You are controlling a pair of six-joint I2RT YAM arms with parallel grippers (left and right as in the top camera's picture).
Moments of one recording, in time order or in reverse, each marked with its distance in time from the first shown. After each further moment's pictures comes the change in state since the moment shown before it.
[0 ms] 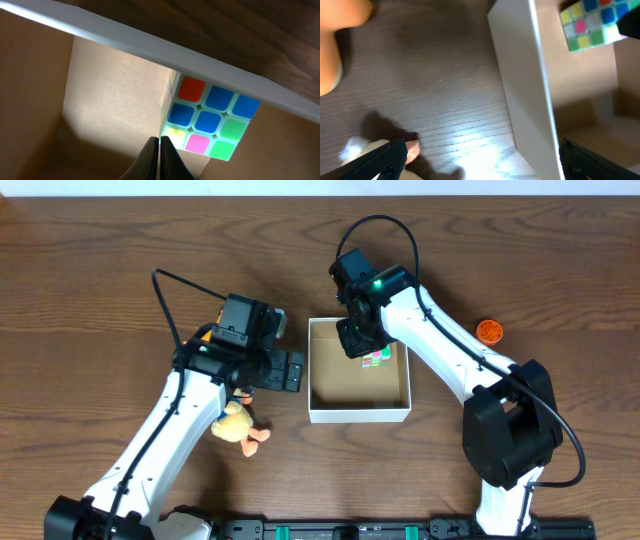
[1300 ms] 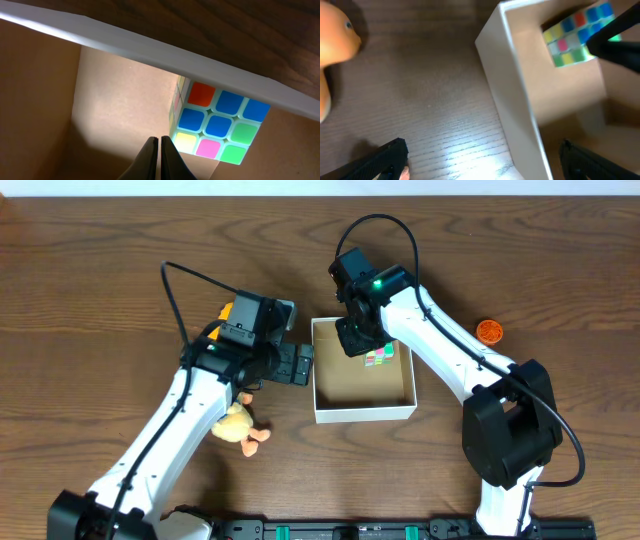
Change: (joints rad) left arm -0.022 0.014 0.013 0.089 0.010 -0.001; right arm 0.000 0.003 0.000 0.017 0.000 0.001
